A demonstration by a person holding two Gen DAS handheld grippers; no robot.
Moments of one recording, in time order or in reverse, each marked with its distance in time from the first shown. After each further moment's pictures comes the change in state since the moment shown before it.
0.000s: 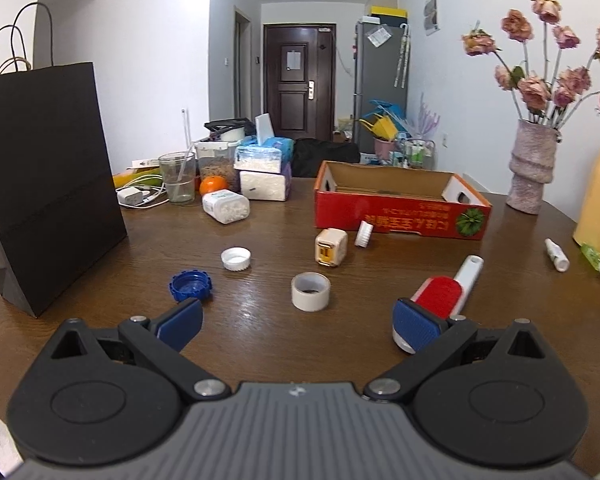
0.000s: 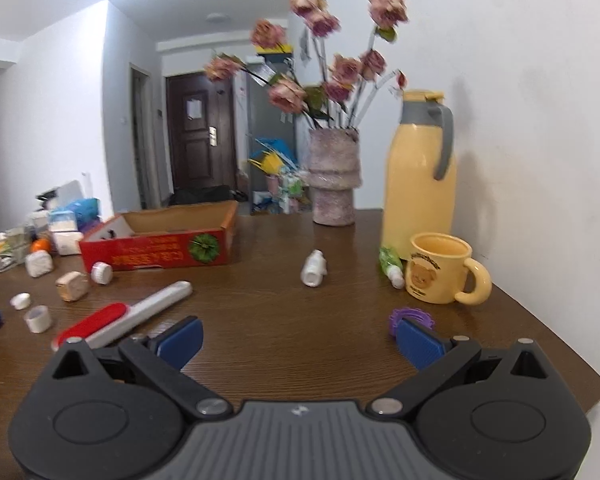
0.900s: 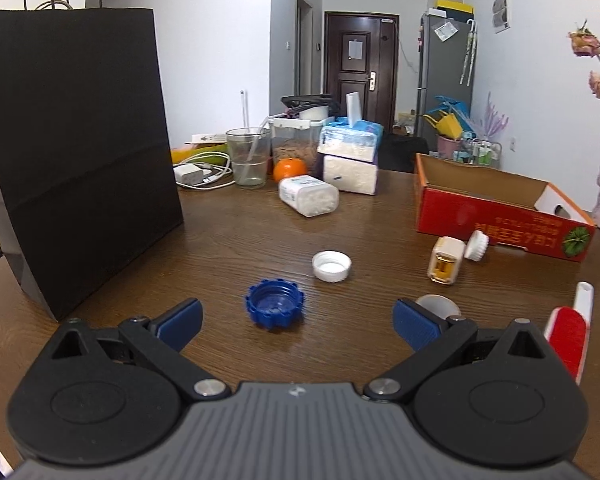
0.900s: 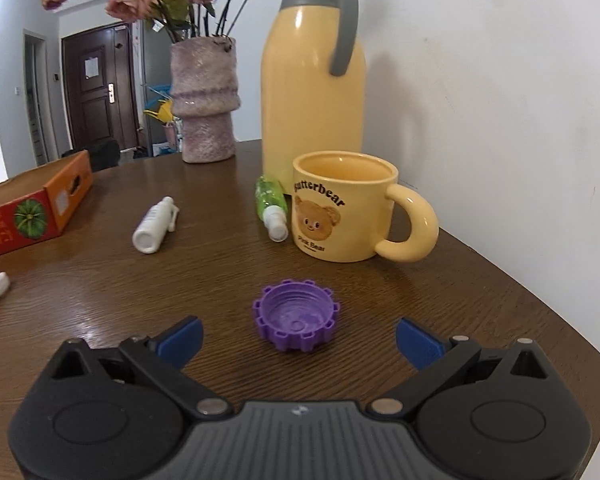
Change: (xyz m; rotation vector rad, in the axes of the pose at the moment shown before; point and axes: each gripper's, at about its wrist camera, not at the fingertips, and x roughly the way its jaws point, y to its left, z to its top) left arm 0.090 0.077 0.011 -0.084 0.038 0.159; right arm 0.160 -0.088 -0.006 0.104 0.171 -0.268
